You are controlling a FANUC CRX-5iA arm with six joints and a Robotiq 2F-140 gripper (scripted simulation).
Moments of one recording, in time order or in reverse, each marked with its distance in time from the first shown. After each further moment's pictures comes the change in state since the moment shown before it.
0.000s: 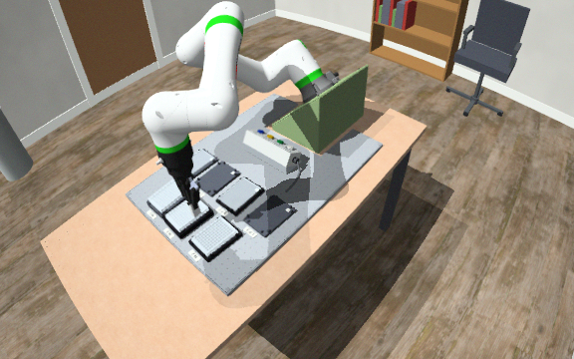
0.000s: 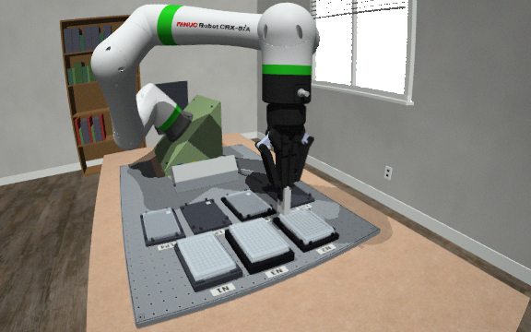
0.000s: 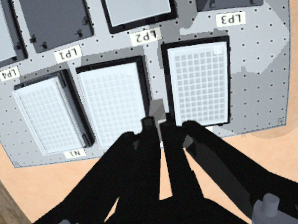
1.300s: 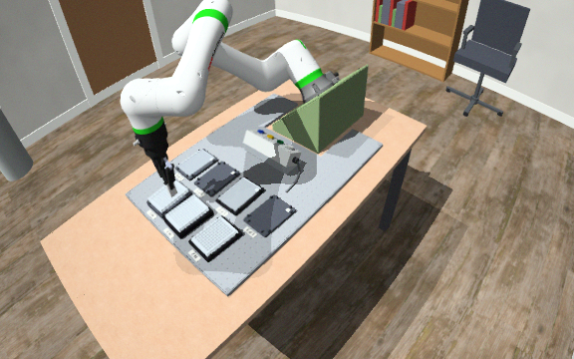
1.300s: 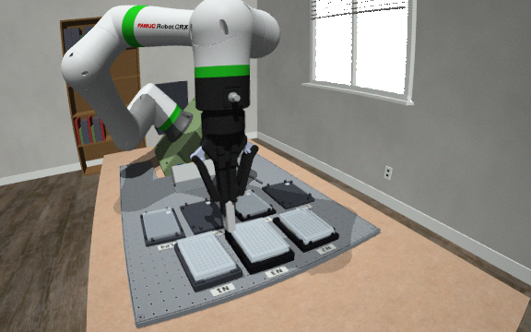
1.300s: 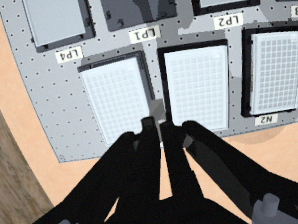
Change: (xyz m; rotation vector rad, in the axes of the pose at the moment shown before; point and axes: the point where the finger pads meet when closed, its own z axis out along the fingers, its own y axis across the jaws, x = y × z) arm -0.001 -0.128 0.000 0.000 0.000 0.000
